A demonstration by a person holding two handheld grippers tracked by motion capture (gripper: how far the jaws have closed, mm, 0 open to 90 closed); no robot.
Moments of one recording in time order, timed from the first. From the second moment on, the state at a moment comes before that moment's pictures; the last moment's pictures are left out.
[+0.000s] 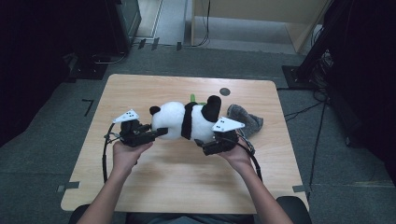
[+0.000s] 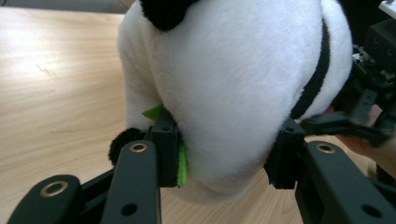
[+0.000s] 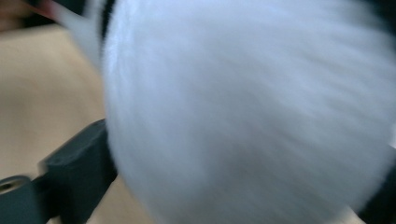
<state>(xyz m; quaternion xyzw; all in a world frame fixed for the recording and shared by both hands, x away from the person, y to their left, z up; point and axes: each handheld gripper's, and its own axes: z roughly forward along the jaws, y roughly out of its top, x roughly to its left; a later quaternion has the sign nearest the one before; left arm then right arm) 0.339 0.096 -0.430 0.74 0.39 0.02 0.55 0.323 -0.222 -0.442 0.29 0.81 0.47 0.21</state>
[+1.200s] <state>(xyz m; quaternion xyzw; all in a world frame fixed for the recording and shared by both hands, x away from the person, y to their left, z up) 0.340 0.080 -0.456 0.77 0.36 0.10 0.51 0.336 -0.237 -0.440 0.38 0.79 0.47 0.12</state>
